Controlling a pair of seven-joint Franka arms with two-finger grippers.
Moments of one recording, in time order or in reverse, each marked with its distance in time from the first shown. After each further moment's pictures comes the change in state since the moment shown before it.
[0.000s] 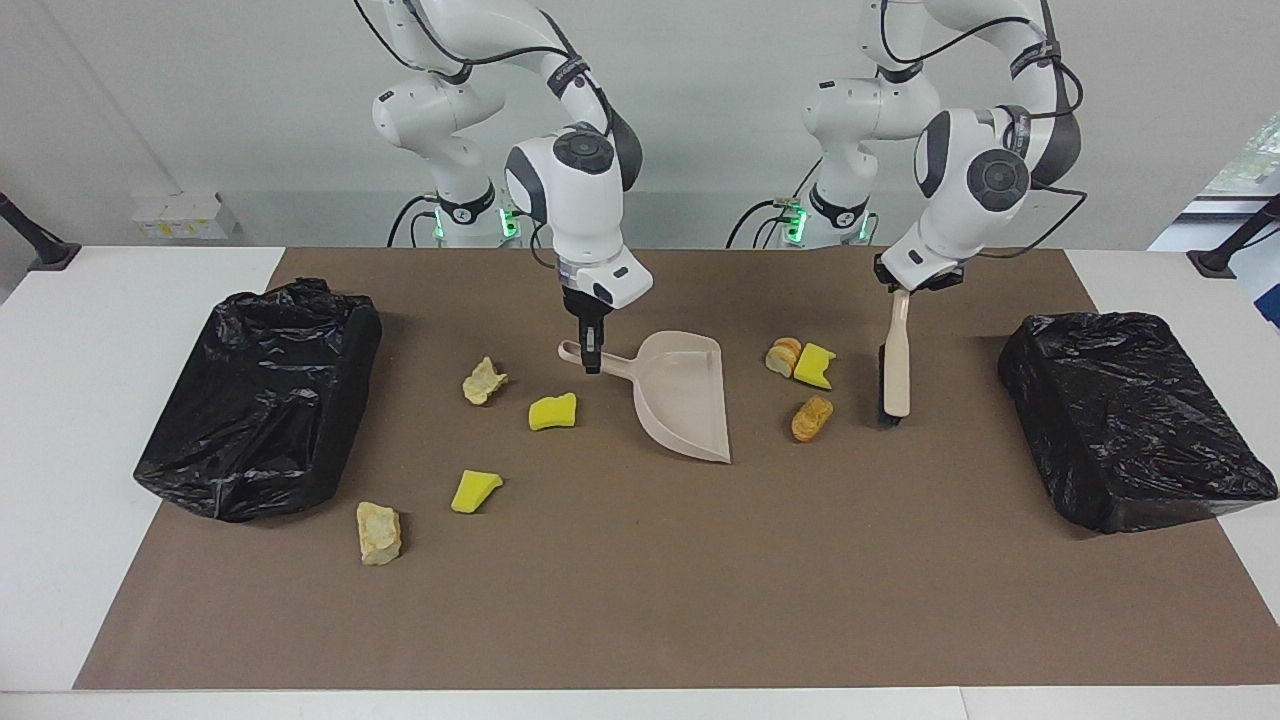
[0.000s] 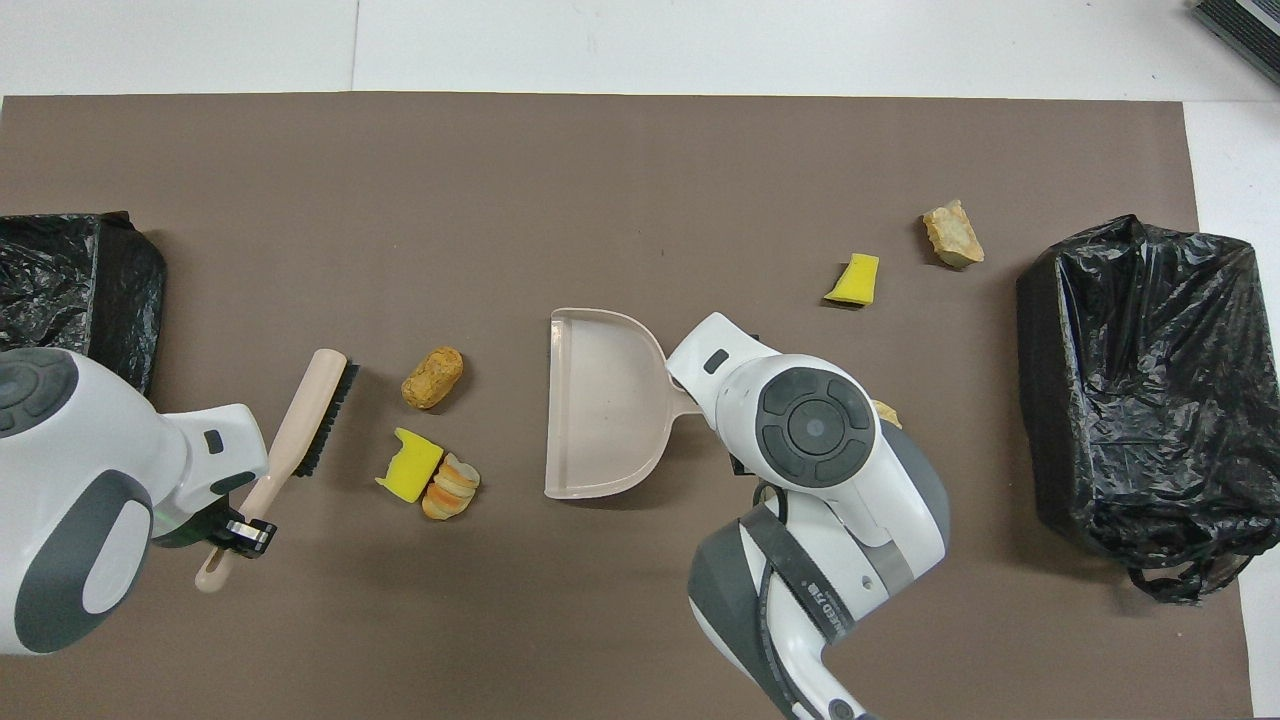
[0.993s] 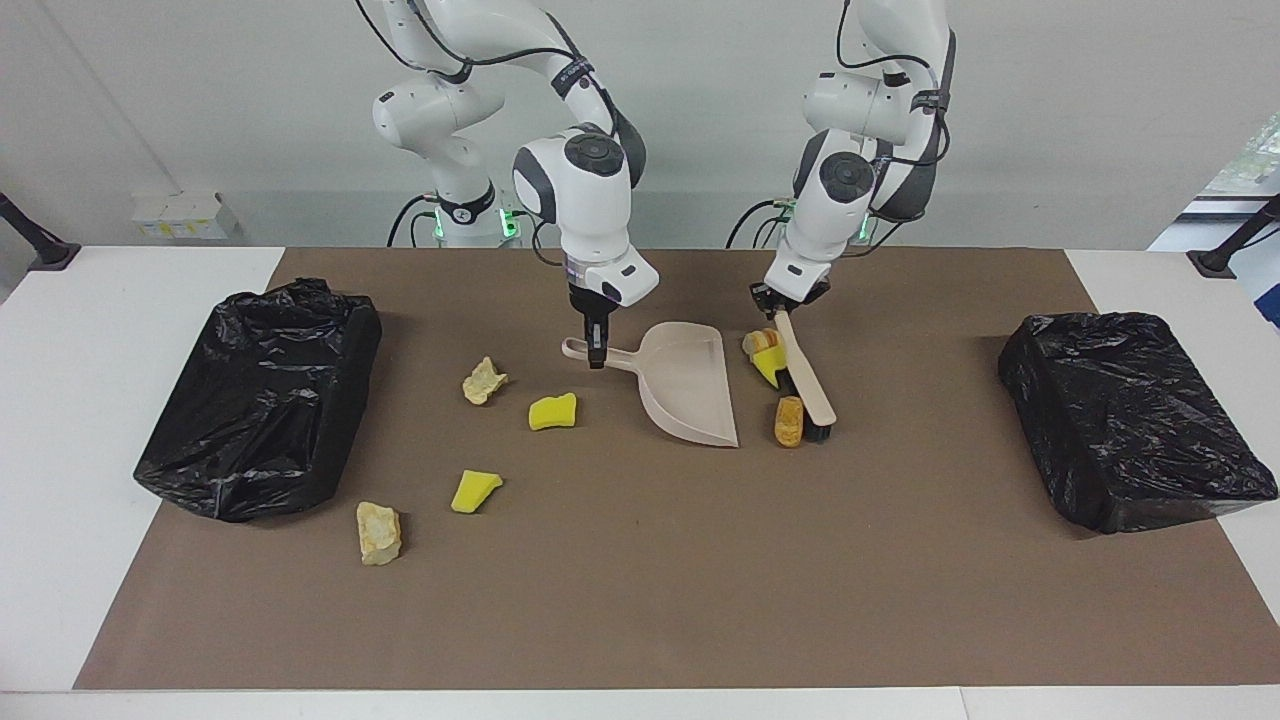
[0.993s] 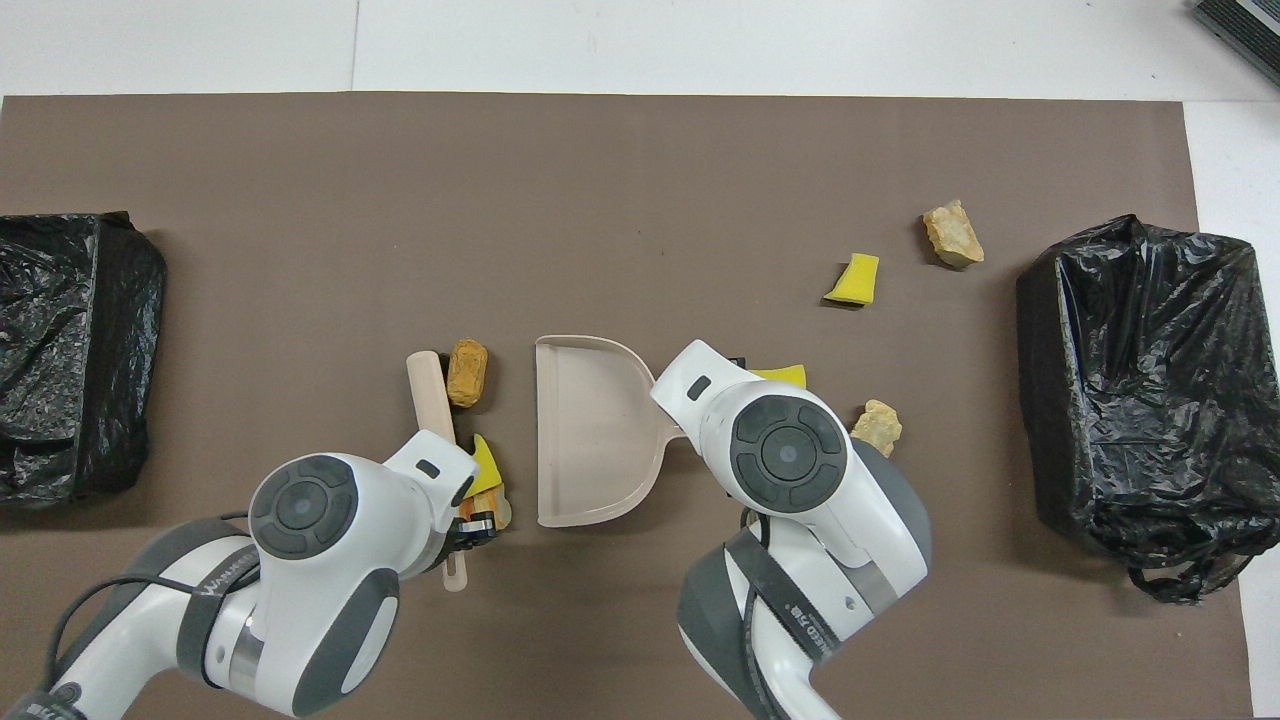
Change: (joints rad) left arm -0.402 0.056 -0.017 -0.101 -0.238 0.401 -0.534; right arm 0.014 0.000 0.001 -0.020 -0.012 -0.006 -0.004
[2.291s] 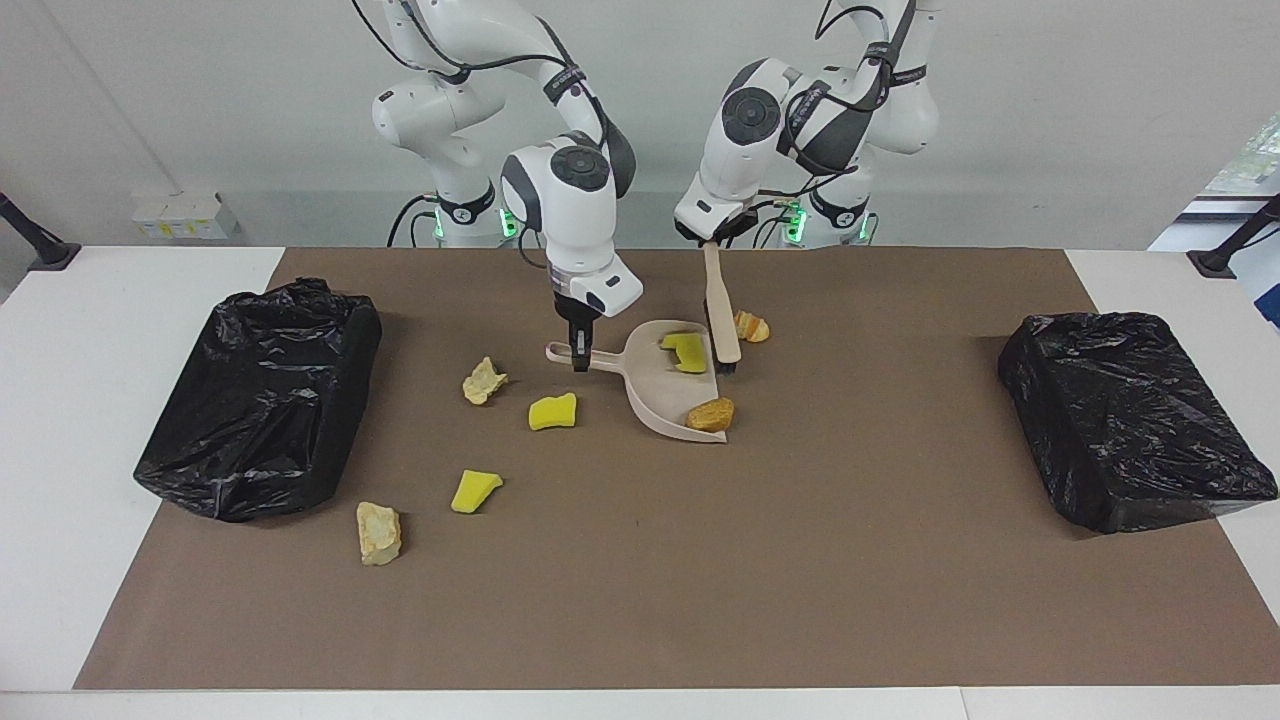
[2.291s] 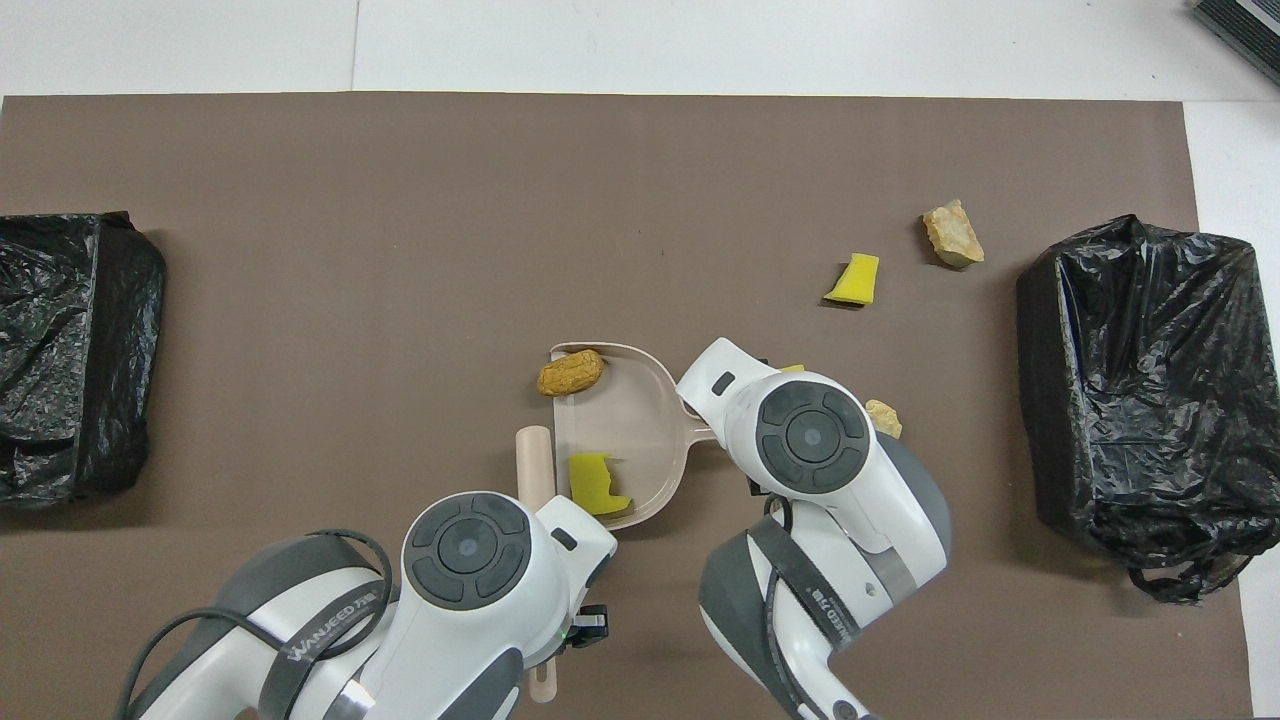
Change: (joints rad) left arm -0.229 -0.031 0.023 0.216 -0.076 -0.433 -0.192; right arm -0.047 -0.005 -0.002 -0.048 0.001 0.014 -0.040
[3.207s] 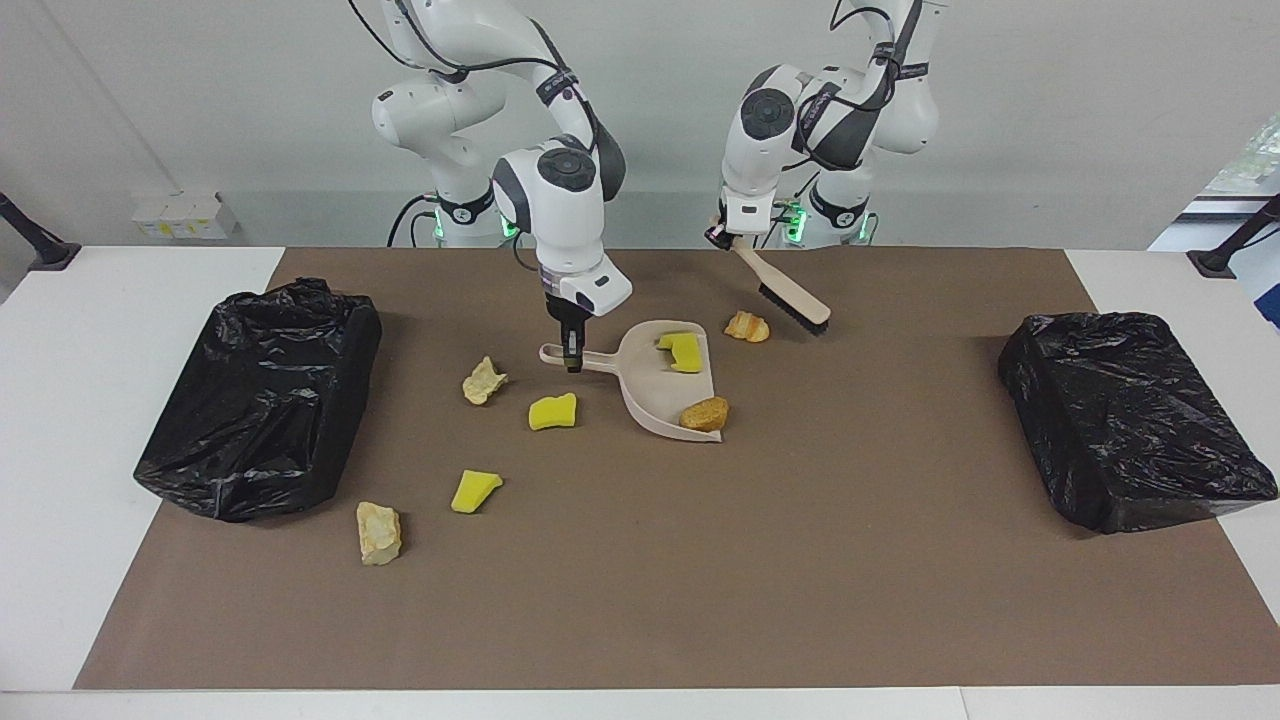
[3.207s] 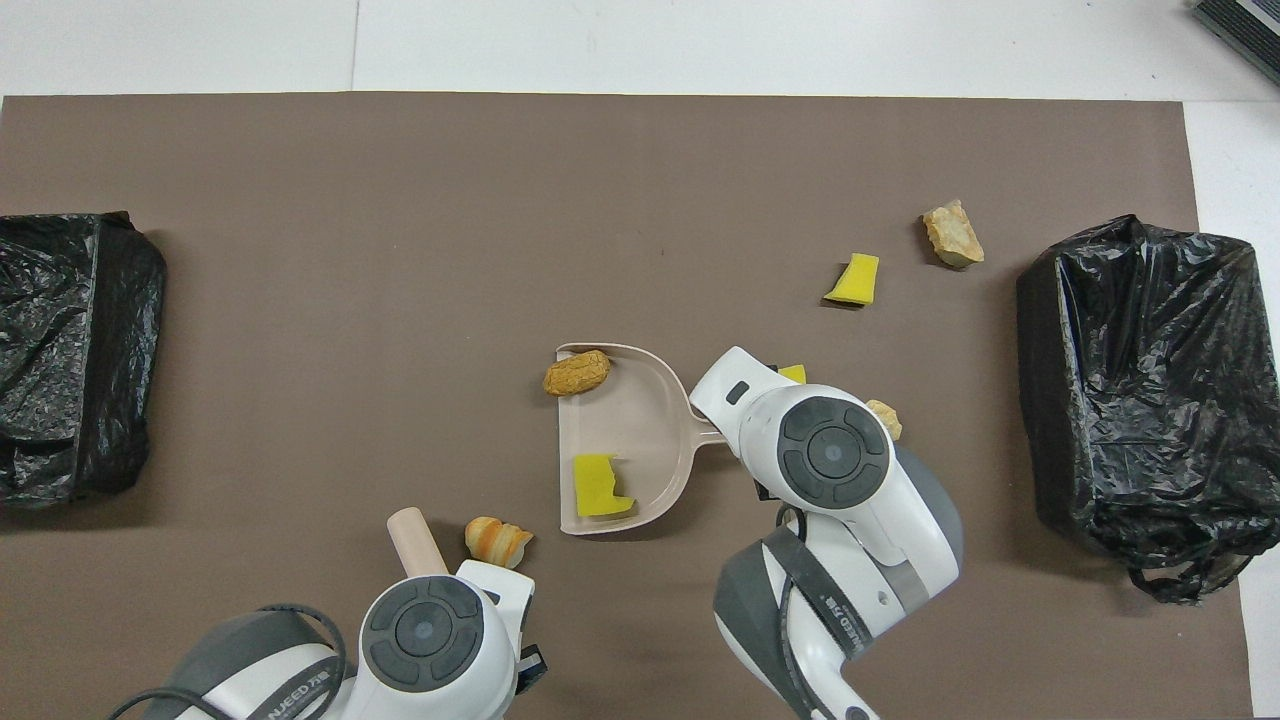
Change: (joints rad) left arm 0.002 -0.116 -0.035 -0.256 0.010 0.253 -0.637; right arm 0.000 -0.025 0.000 -0.045 0.000 0.034 0.000
